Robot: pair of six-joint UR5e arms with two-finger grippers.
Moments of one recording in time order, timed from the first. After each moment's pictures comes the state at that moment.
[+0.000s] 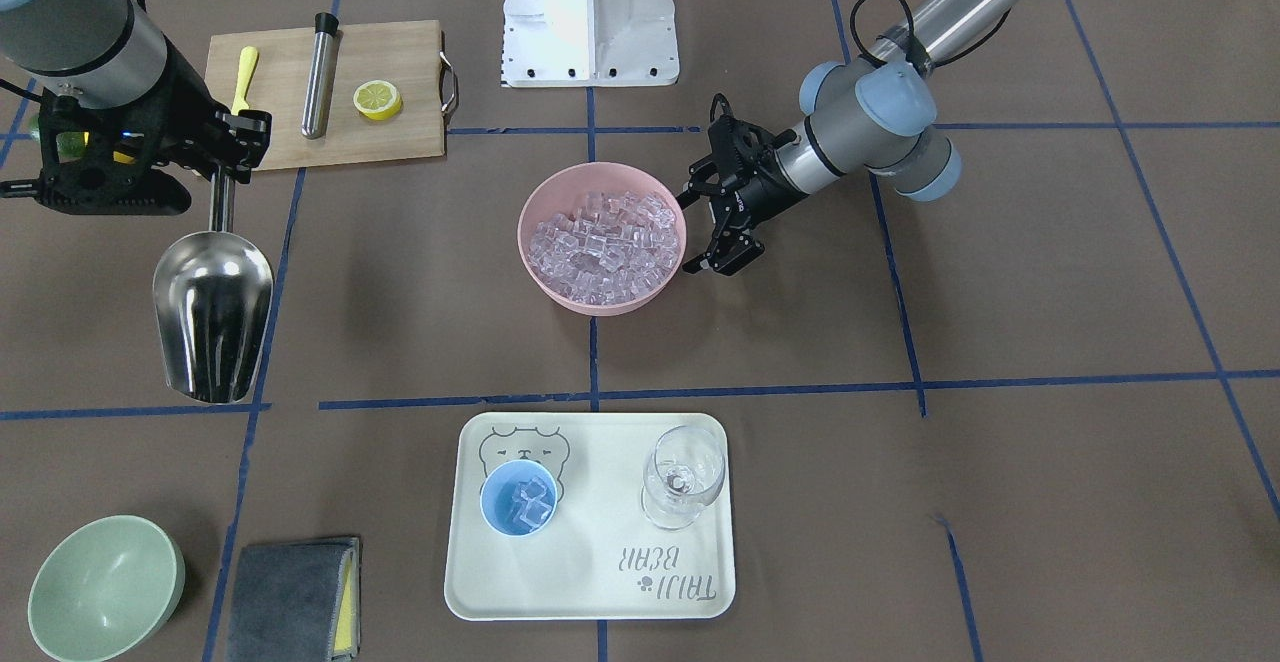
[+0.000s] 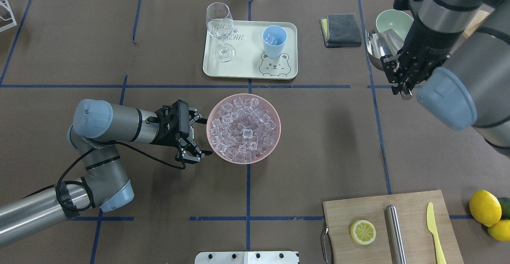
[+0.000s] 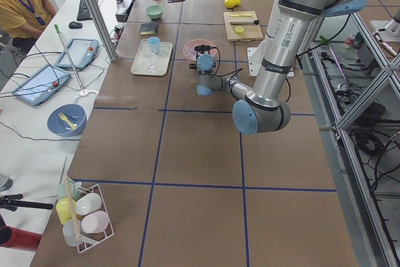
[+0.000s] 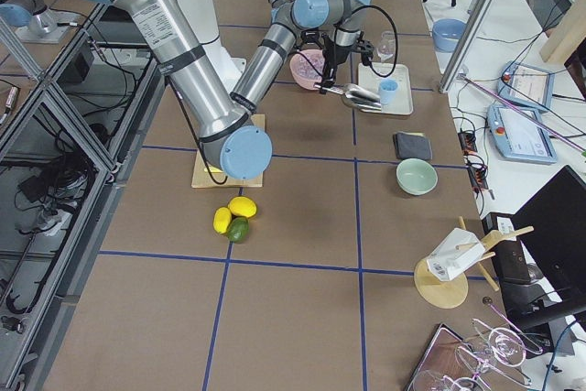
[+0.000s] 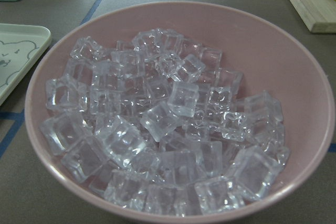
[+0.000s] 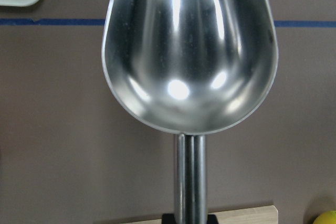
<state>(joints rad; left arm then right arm) -0.54 -2.01 -1.40 -2.85 -2.00 -0.05 0.95 -1.08 2.06 -2.28 2.23 0.67</state>
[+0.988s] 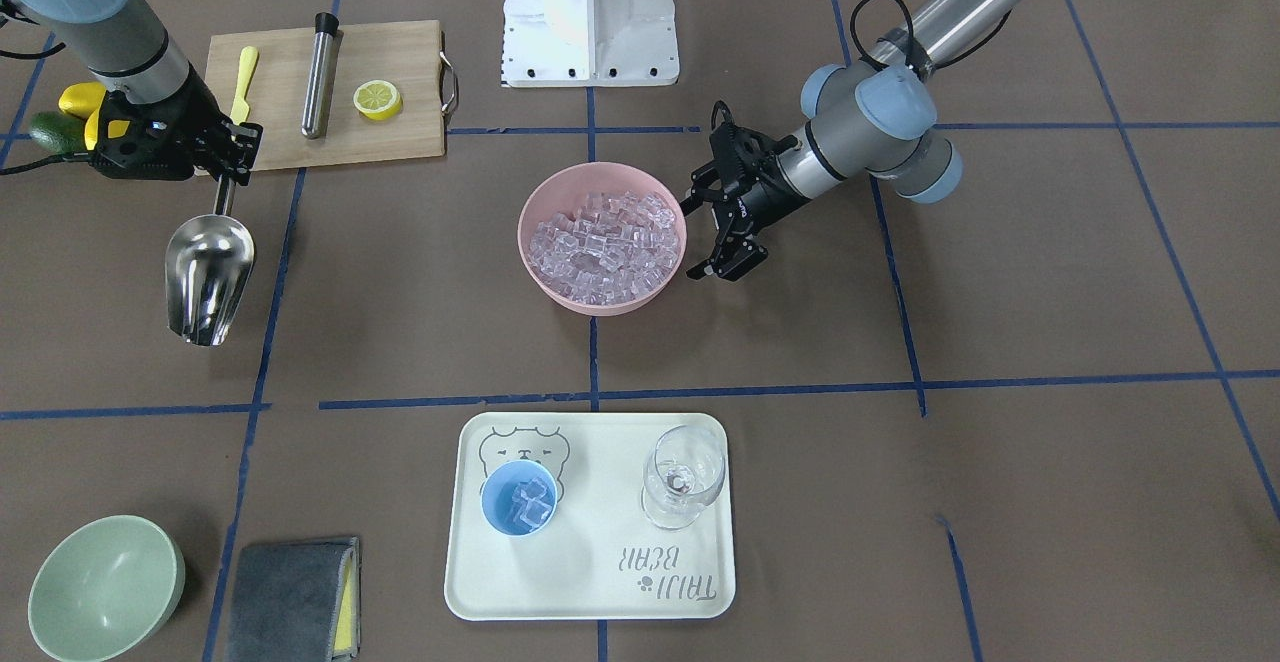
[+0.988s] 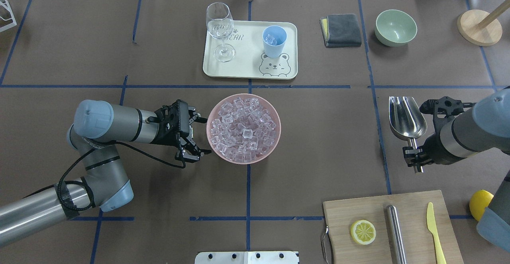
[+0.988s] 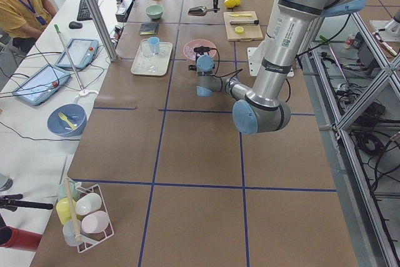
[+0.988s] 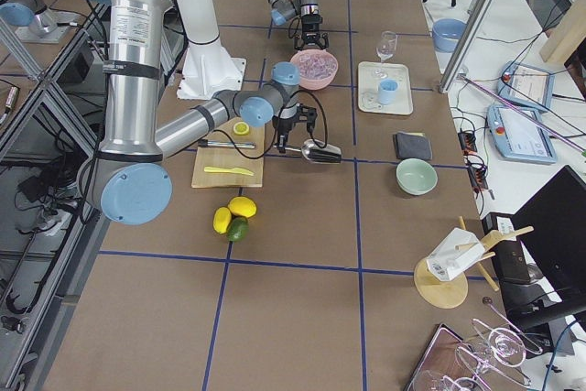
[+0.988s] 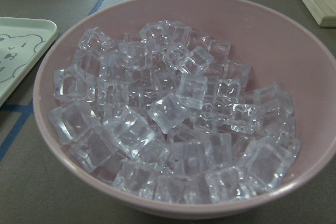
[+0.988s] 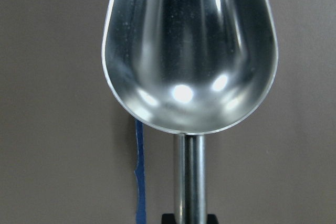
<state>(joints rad) -0.54 -2.01 -1.38 -2.85 -1.98 -0.05 0.64 -1.70 2.09 -1.36 2.01 1.10</state>
